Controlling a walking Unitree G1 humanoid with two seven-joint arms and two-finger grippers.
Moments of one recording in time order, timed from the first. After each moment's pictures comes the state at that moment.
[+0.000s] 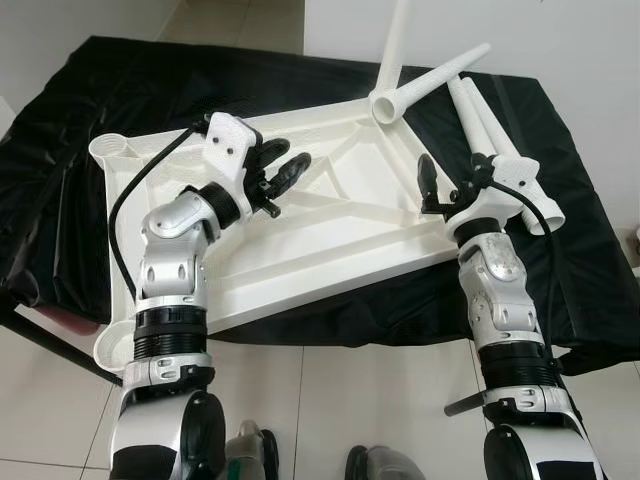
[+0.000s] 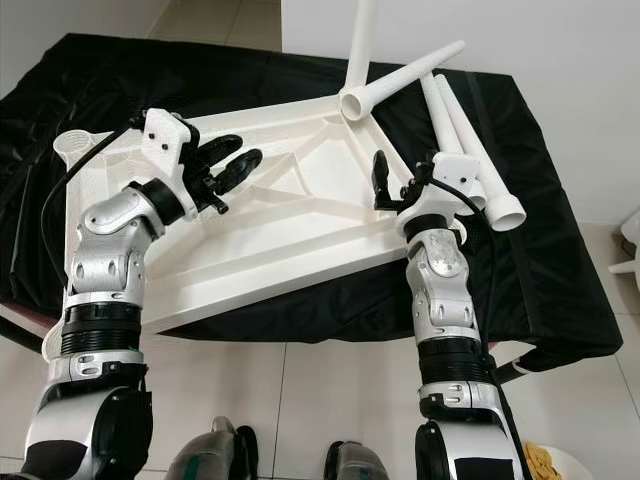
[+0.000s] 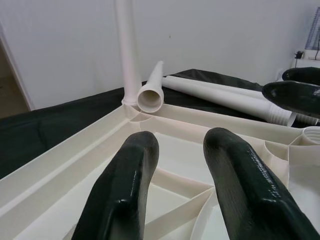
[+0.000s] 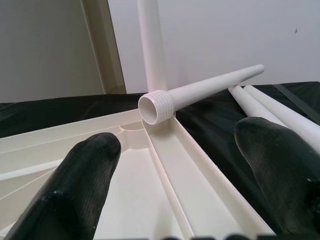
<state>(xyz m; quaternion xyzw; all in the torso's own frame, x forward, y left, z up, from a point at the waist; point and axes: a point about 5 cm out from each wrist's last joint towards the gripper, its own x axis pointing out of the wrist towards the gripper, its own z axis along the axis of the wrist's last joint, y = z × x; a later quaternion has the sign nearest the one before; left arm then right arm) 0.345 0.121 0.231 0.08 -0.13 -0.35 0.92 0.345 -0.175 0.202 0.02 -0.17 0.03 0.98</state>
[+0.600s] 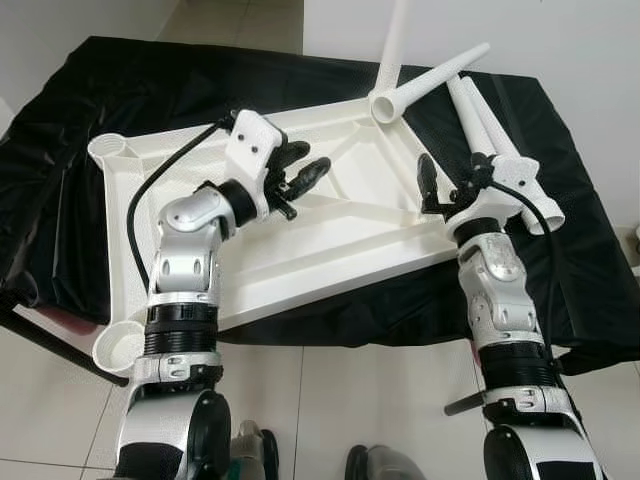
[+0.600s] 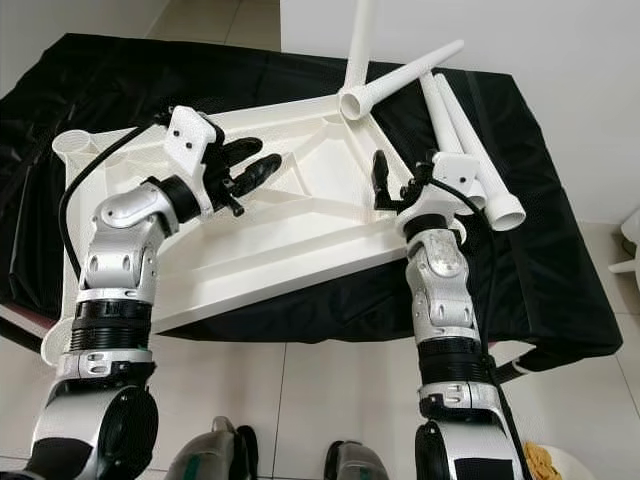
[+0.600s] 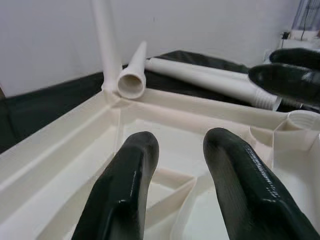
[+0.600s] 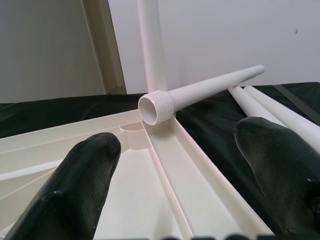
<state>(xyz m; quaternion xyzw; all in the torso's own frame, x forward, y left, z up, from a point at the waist) 0.350 0.107 0.230 0.09 -0.08 -0.38 0.92 0.345 -0.176 0.202 0.02 -0.17 0.03 0.98</state>
